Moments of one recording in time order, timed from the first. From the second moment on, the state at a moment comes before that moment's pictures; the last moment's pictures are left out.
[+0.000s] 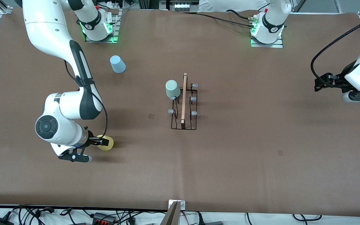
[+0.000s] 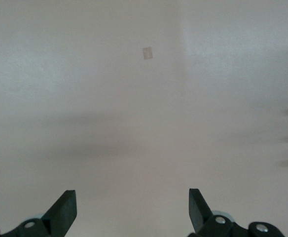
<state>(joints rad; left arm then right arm) 0.05 0.09 -0.06 -1.60 0.04 1.61 0.04 0.36 0.78 -0.23 -1.33 0.19 2.06 0.19</state>
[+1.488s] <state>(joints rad) 0.05 0.09 -0.05 -1.60 0.04 1.61 0.04 0.39 0.76 -0.21 -1.19 0.20 1.81 0.10</state>
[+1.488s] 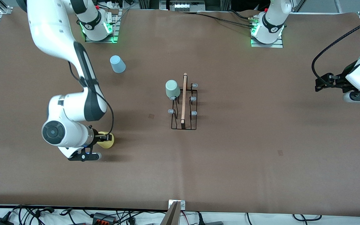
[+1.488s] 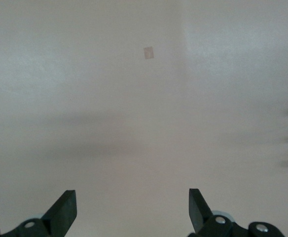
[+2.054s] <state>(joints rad) 0.05 0.09 -0.05 -1.60 0.04 1.61 0.04 0.69 0.67 -0.17 -1.13 0.20 1.73 0.49</state>
